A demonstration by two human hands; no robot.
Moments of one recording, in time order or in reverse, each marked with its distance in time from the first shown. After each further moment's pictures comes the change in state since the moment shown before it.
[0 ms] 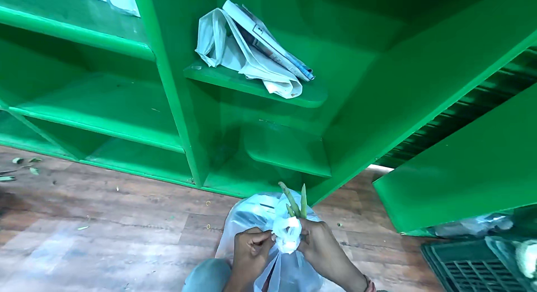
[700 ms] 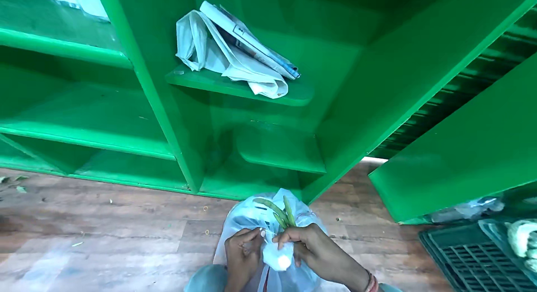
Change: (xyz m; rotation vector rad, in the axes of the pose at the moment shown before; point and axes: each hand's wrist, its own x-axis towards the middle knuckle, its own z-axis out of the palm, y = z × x) left_hand 0.002 -0.018 -0.006 0.191 0.130 0.100; right_hand -0.002 0.004 -0.010 0.236 -0.248 -0.230
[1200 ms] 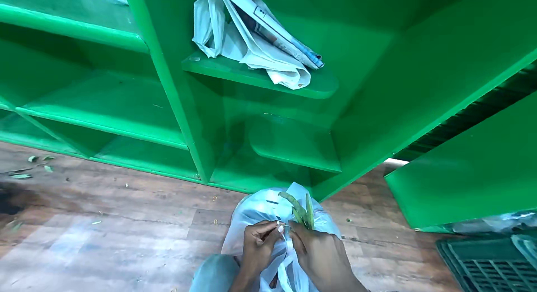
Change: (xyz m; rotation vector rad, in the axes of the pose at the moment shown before) left_hand 0.009 0.003 0.015 -0.519 -0.145 -0.204; right_hand 0.012 -0.006 0.048 -0.757 0.584 0.045
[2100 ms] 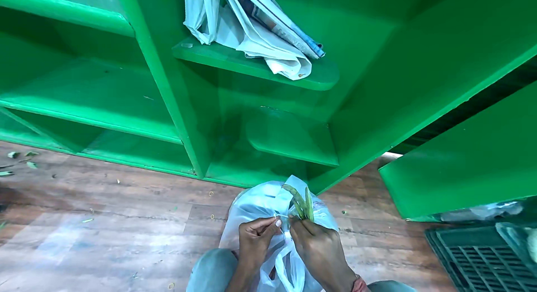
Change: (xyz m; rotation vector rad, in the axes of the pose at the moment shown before) left_hand -0.006 0.005 0.003 -0.117 0.114 -0.089; right_hand -0.002 0.007 0.018 -0.183 0.223 -0.190
